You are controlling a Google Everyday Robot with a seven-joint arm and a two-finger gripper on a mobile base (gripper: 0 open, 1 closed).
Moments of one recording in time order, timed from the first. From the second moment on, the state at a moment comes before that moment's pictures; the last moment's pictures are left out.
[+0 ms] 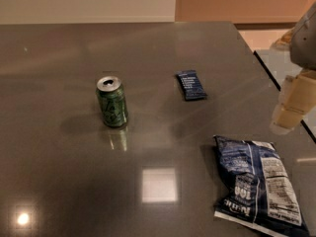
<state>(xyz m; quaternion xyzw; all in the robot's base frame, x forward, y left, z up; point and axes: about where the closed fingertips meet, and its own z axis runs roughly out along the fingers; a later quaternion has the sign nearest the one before) 0.438 -0.217 0.976 -0.60 0.78 -0.03 0.16</state>
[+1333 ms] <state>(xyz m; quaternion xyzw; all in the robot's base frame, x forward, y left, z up) 0.401 -0.213 0.949 -0.70 0.69 0.02 0.17</state>
